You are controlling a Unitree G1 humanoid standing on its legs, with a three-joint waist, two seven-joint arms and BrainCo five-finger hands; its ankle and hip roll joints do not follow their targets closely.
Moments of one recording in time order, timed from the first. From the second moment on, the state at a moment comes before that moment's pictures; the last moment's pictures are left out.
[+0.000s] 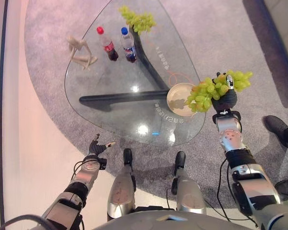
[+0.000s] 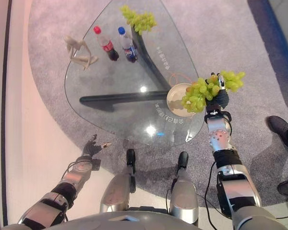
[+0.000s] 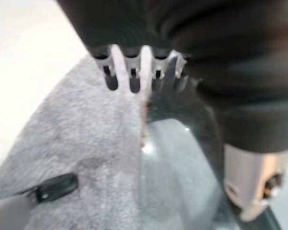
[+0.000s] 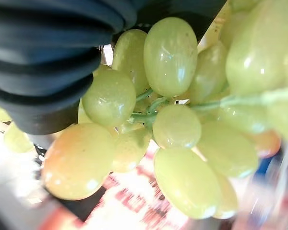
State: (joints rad) left arm -0.24 0.33 -0.27 0.92 -0.26 -0.10 0.27; right arm -0.53 -0.44 0.03 0.64 1.26 -0.21 0.03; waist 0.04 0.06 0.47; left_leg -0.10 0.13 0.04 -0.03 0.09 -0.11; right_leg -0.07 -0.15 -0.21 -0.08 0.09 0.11
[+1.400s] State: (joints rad) left arm -0.22 0.43 -0.32 0.80 -0.47 -0.13 0.25; right arm -1.18 -0.81 0.52 1.21 -0.15 0.34 -0.20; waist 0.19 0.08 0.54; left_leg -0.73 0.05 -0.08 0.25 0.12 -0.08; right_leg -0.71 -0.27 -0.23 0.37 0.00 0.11
